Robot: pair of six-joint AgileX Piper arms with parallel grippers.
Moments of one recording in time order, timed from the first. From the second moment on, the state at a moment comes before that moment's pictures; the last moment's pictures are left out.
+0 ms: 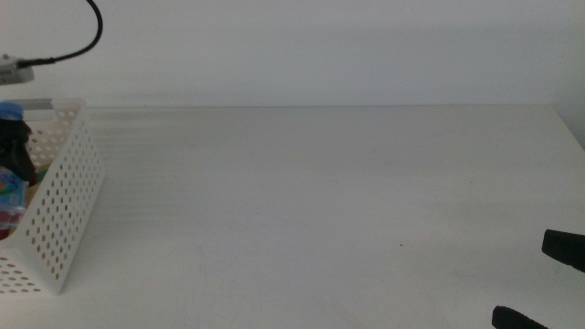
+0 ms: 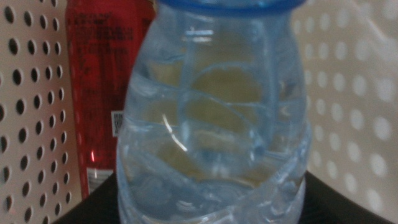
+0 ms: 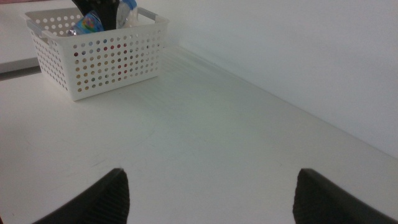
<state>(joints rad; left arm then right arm) 0.34 1.83 -1.53 -0.15 1.14 0.34 0.76 0.39 -0.35 0.02 0.21 -0.14</state>
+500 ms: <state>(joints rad) 0.34 1.86 -1.54 -0.12 1.12 0.37 0.76 0.39 -0.35 0.02 0.21 -0.14</state>
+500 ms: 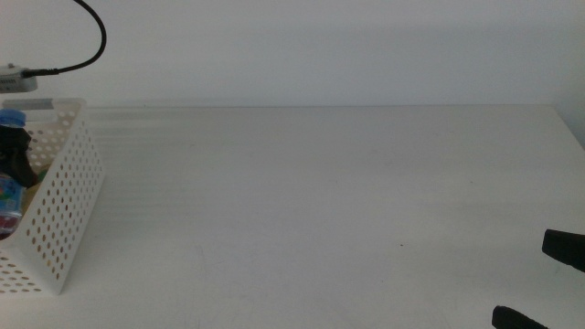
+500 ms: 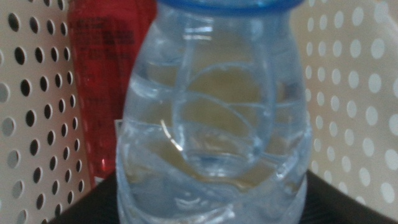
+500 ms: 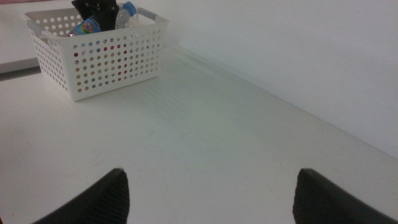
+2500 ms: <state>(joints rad) -0.12 0.50 -0.55 -0.05 0.41 0.02 0.76 0.38 -0.35 0.02 0.21 -0.14</state>
